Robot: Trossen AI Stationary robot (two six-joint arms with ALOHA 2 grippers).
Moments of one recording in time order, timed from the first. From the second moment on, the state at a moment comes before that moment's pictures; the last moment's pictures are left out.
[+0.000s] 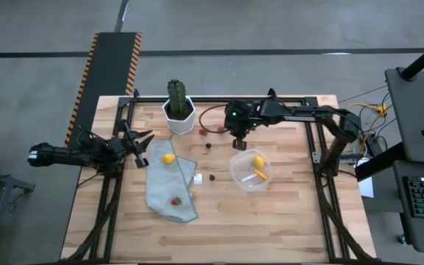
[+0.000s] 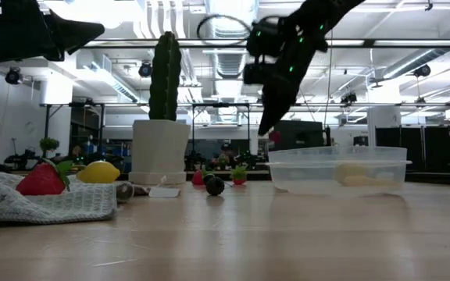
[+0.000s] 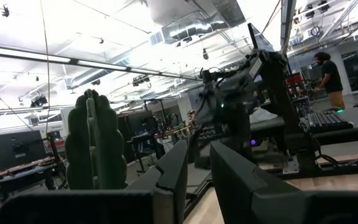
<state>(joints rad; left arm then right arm) -0.07 0.18 0.02 0.53 -0.43 0.46 -0.33 1.73 1.30 -0.64 -0.07 -0.23</state>
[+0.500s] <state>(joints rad) -0.07 0.18 0.02 0.54 -0.43 0.46 -0.18 1.48 1.26 -0.81 0.05 -0.05</state>
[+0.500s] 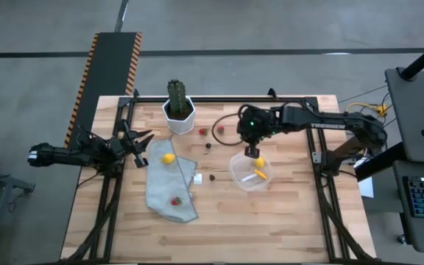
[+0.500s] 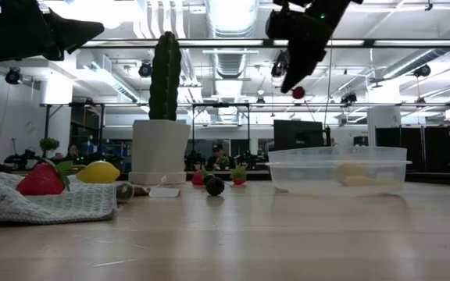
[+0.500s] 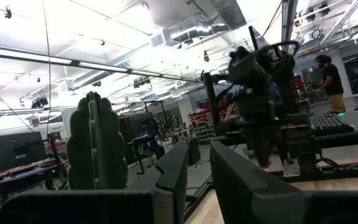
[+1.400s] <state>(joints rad) -0.07 0.18 0.02 0.61 -0.43 0.49 0.01 1.44 0.78 -0.38 0.03 0.27</state>
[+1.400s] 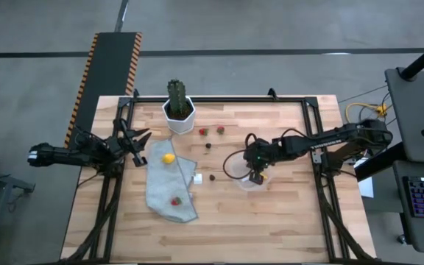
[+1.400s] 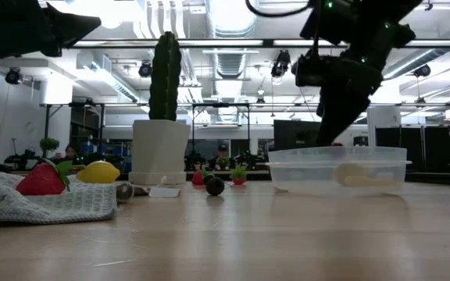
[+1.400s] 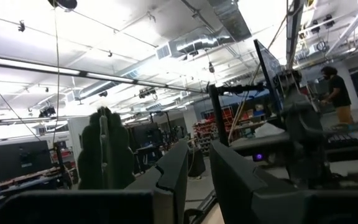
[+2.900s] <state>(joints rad) -0.07 0.18 0.02 0.62 -0.42 0.49 0.01 1.53 0.72 -0.27 -0.01 0.26</state>
